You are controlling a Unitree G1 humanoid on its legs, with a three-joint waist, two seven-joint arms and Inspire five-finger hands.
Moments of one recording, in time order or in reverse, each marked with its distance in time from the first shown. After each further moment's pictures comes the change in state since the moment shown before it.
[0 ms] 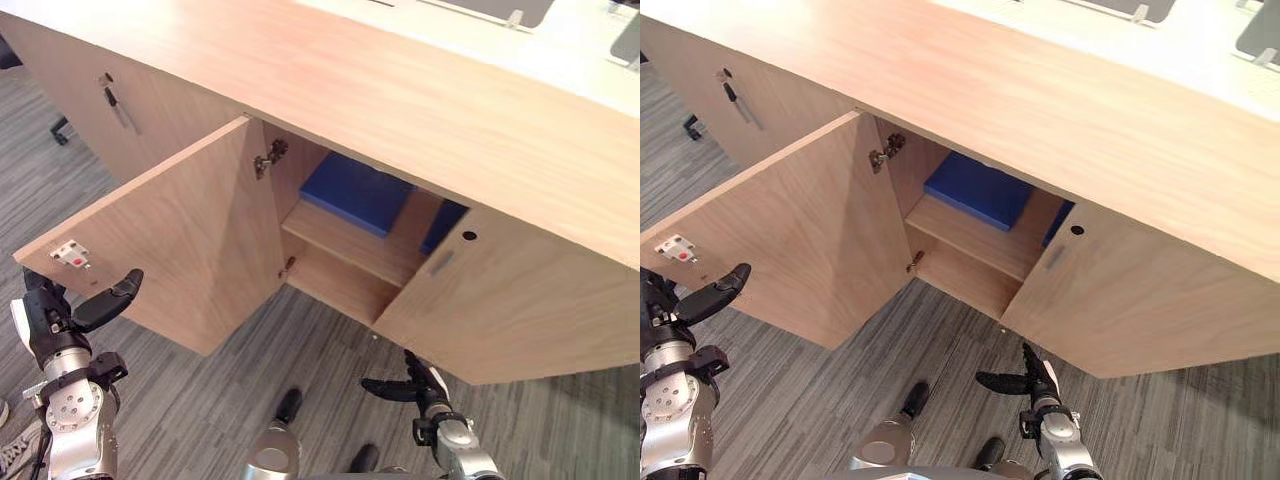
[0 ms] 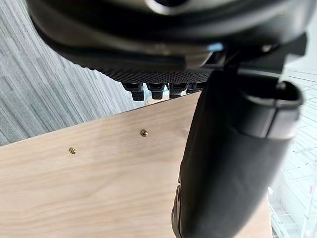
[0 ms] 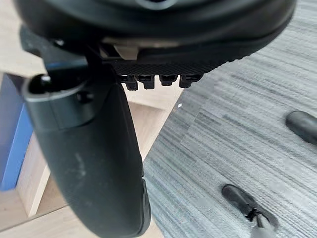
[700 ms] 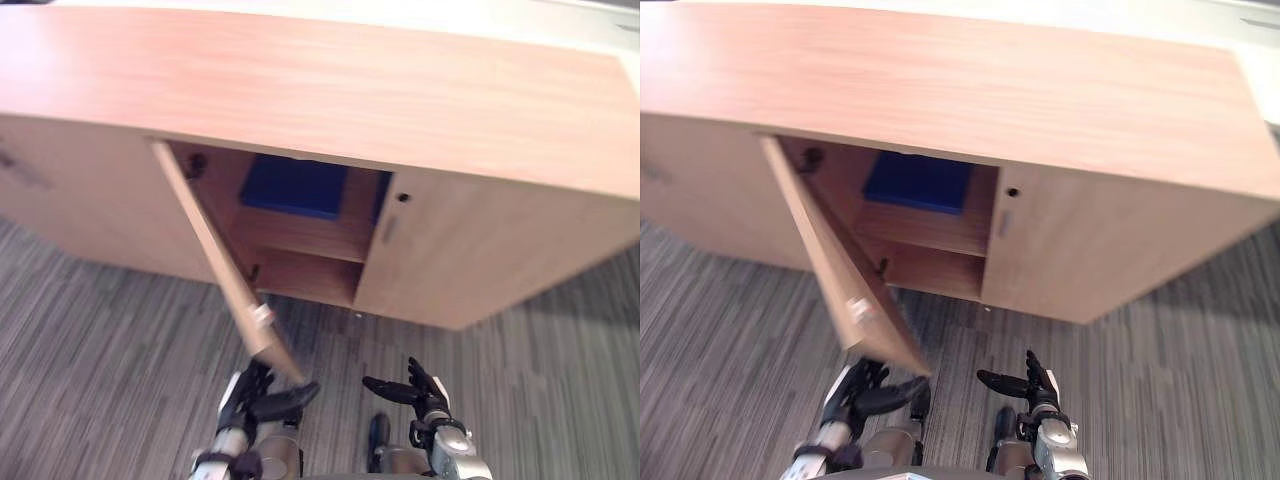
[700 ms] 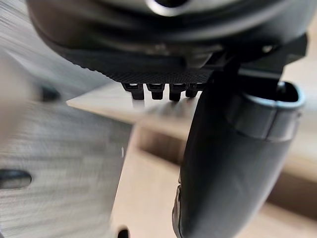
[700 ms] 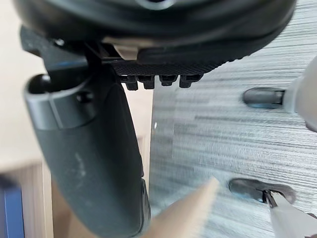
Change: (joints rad) left arm 0.115 -0.177 -0.674 0.028 0.046 0.117 -0.249; right arm 0.003 0.076 -0.109 -0.010 -0.004 0.018 -0.008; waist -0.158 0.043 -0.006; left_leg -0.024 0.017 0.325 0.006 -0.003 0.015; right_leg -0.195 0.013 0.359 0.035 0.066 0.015
